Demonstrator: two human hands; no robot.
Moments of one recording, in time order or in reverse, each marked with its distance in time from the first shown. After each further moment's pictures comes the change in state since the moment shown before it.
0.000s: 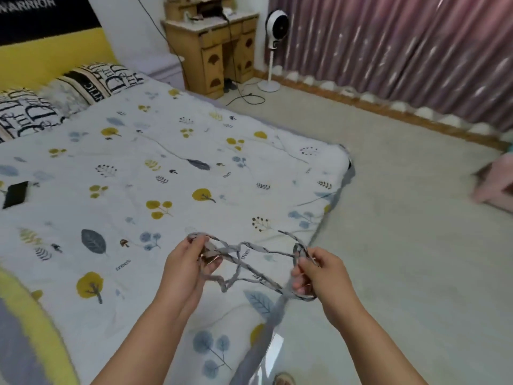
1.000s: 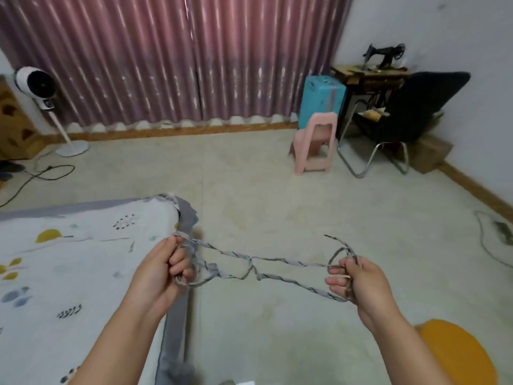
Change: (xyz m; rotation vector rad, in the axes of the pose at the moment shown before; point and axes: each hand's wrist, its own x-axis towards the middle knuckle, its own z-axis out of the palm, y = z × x) left_hand 0.048 -0.112 0.432 0.057 -0.729 -0.344; right_hand 0.022 -0.014 -0.420 0.498 0.865 -0.045
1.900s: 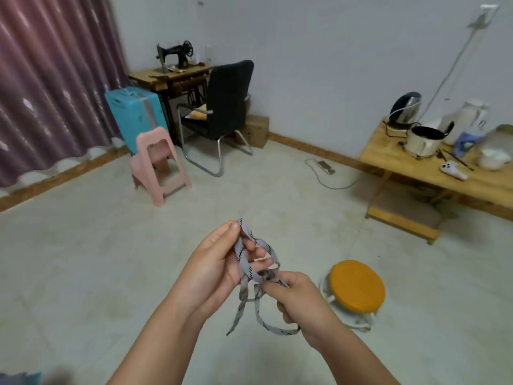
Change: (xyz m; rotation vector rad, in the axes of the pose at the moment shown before) left_hand 0.154 -0.109 0.305 0.285 -0.960 -0.510; right_hand 0.106 -0.070 -0.024 -0.006 0.263 0.020
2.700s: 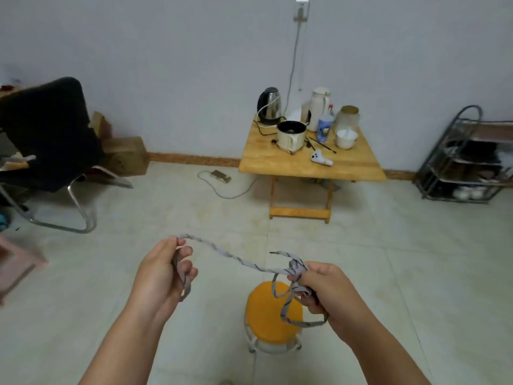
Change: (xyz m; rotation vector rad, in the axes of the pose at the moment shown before) left_hand 0.311 -0.127 0.174 0.246 0.180 -0.196; right_hand 0.081 -0.033 -0.356 0.256 0.487 0.029
